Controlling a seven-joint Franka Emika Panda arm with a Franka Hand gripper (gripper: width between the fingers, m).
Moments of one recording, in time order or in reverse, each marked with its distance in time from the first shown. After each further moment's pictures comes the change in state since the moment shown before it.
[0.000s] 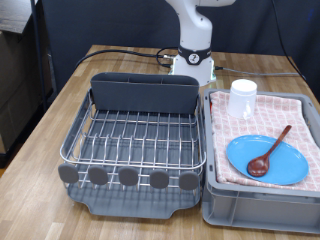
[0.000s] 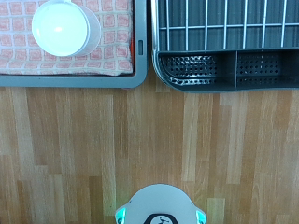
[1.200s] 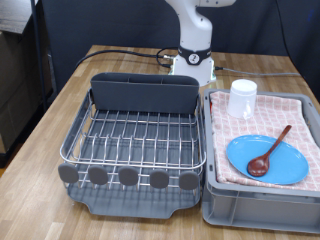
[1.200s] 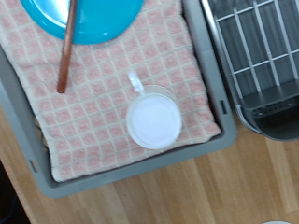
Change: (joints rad) arm 0.000 0.286 0.192 0.136 0.091 0.195 0.479
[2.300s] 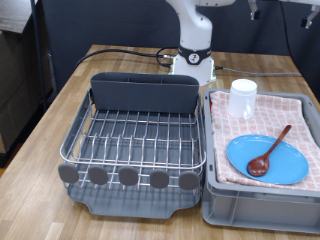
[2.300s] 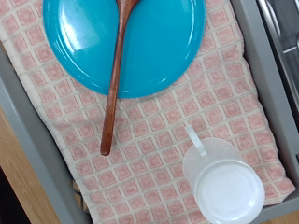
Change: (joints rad) arm 0.005 0.268 0.086 0.070 -0.050 0.210 0.174
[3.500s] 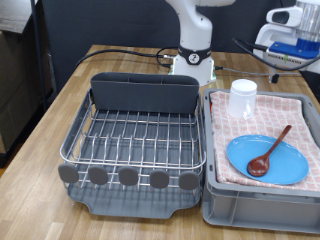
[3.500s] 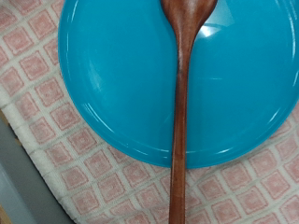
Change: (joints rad) arm 0.010 0.257 0.095 -0.091 -0.220 0.411 0.385
